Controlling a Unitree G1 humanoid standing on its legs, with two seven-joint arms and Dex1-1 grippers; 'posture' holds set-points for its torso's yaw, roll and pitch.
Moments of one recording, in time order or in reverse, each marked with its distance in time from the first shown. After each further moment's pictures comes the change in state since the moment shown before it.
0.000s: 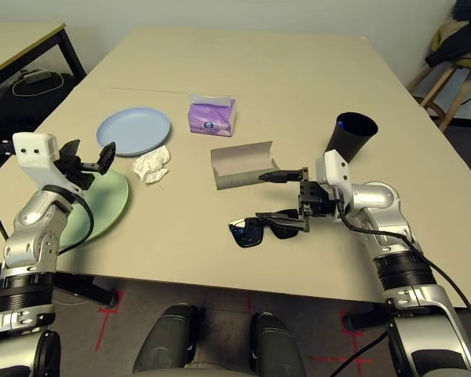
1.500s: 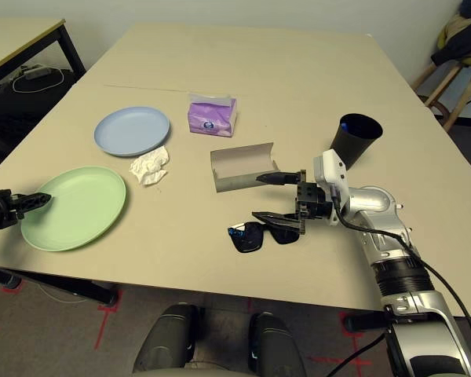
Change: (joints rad) left arm -0.027 0.461 0.022 0.391 -0.051 0.532 -0.371; right arm 0.033 0.016 -0.001 -0.079 0.024 0.097 -0.063
